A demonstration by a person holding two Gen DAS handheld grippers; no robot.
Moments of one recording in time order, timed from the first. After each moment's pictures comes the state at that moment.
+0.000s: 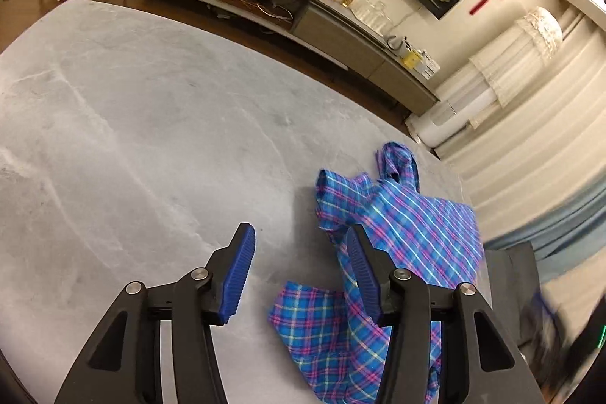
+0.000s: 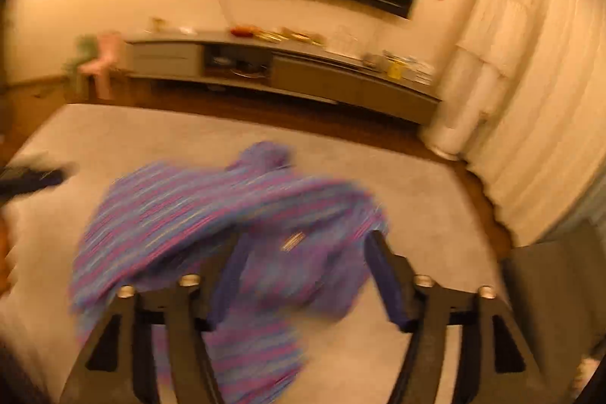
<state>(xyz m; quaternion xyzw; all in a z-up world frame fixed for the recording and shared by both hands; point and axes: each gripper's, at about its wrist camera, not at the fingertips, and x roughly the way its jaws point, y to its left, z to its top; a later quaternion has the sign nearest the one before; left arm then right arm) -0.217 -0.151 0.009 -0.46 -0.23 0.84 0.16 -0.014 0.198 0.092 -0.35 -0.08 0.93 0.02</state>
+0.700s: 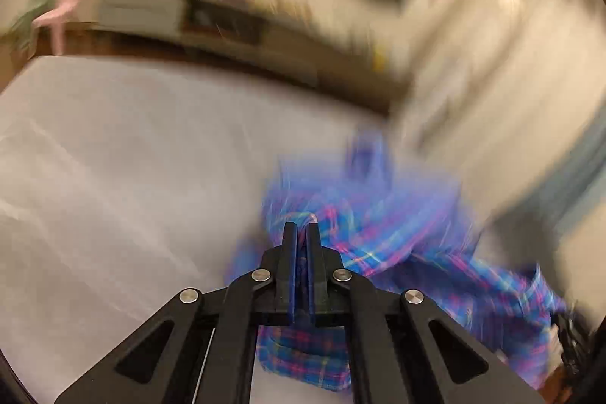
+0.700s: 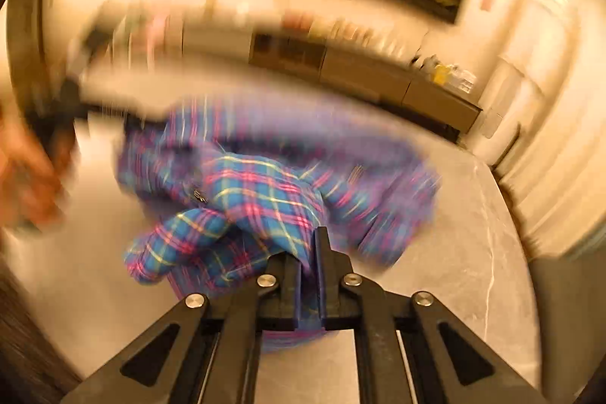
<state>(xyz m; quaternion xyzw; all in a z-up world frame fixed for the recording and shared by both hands) -0.176 -0.179 0.076 -0.34 -0.24 0.89 0.17 0.076 0.228 0.151 -0.31 -0.05 0.95 -0.04</state>
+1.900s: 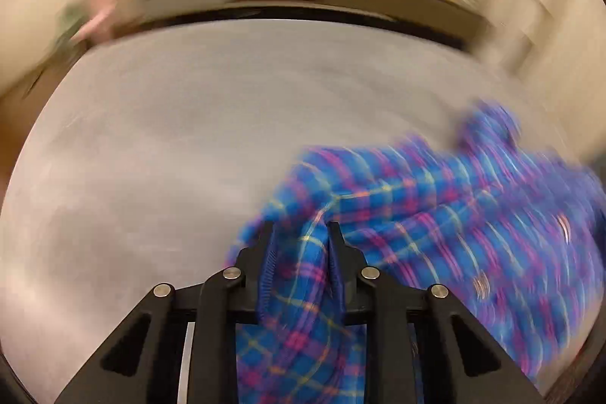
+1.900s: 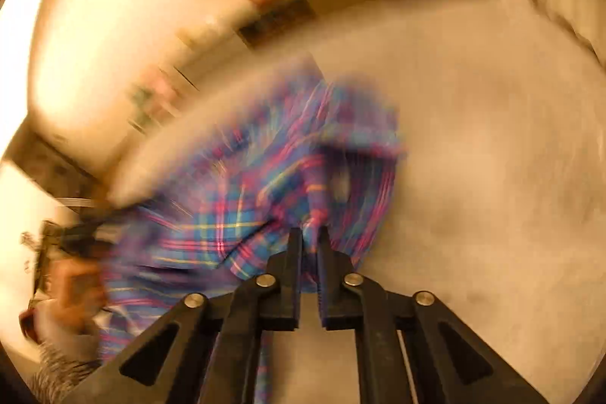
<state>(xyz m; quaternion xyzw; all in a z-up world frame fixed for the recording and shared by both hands) -0.198 -0.152 0.000 -0.50 -0.10 0.86 0.03 0.019 0.327 0.102 -0.37 0.21 0.90 -0.13</state>
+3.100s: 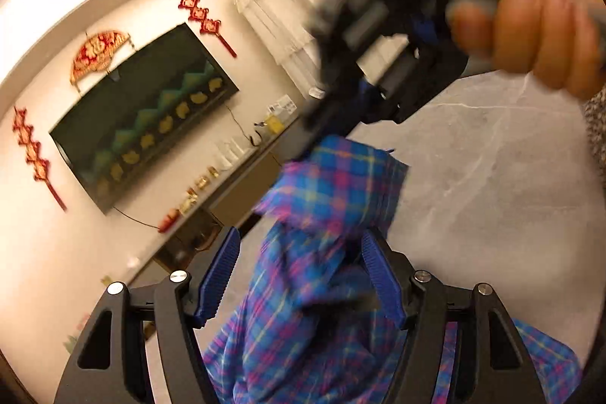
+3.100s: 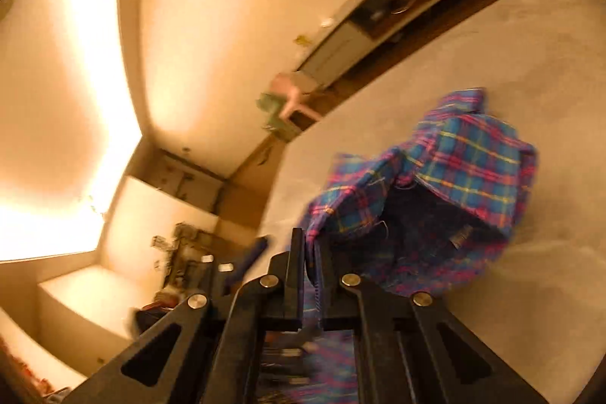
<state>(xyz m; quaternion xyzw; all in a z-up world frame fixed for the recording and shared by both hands) 0.011 0.046 0.043 -0.07 0.36 0.89 0.26 -0.028 0.261 0.106 -0.39 0.37 0.78 -0.33</state>
